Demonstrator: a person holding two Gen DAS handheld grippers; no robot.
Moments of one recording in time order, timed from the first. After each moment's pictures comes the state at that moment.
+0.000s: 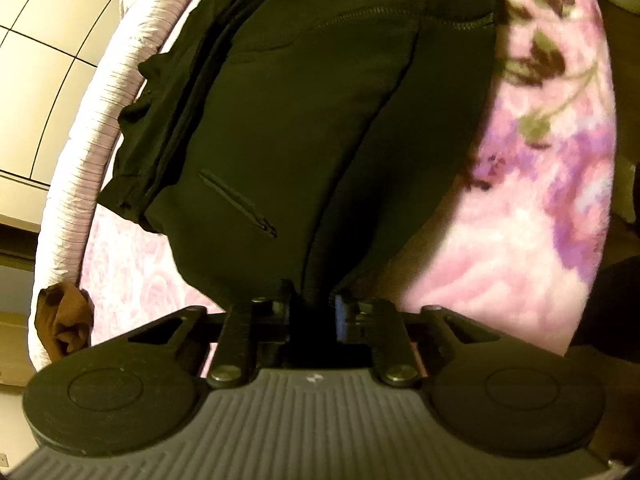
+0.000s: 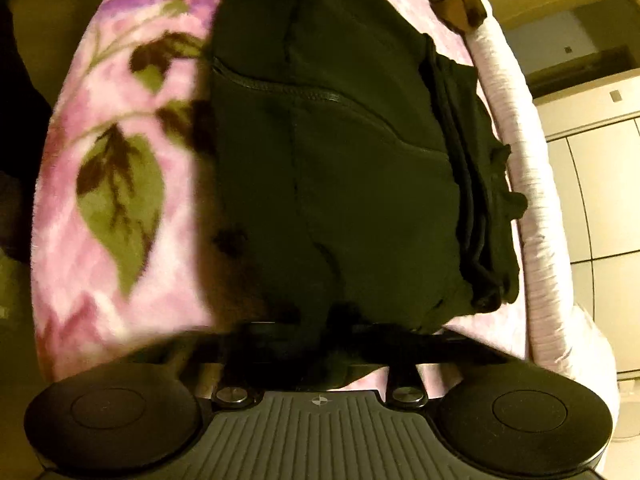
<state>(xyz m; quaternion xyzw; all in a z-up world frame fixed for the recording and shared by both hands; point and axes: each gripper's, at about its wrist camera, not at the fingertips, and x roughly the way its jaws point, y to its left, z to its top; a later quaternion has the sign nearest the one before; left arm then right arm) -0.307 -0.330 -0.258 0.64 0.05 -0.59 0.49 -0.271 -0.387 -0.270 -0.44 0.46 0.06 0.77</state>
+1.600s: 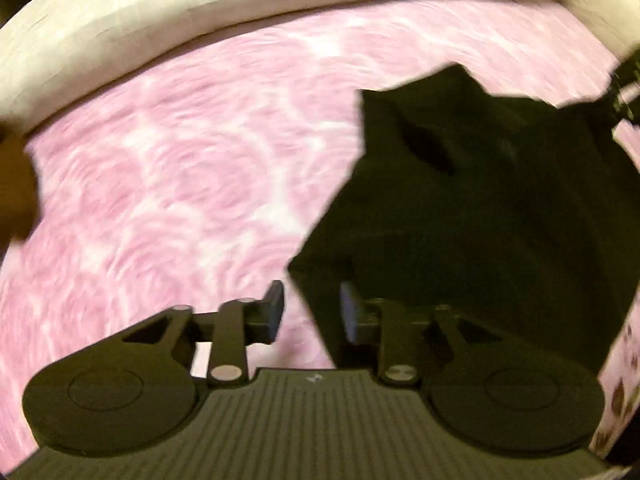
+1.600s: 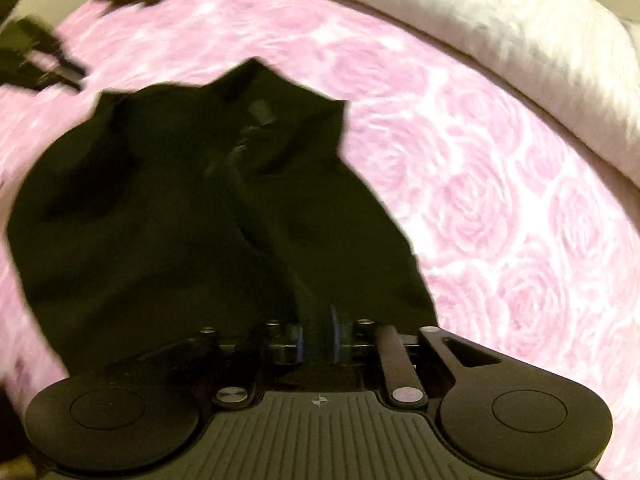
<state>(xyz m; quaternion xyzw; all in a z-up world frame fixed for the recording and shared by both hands) -0.123 -0.753 -0.139 0.40 0.41 -0.58 0.58 0.039 -0.673 -0.144 0.04 0.59 -0.01 0.81</state>
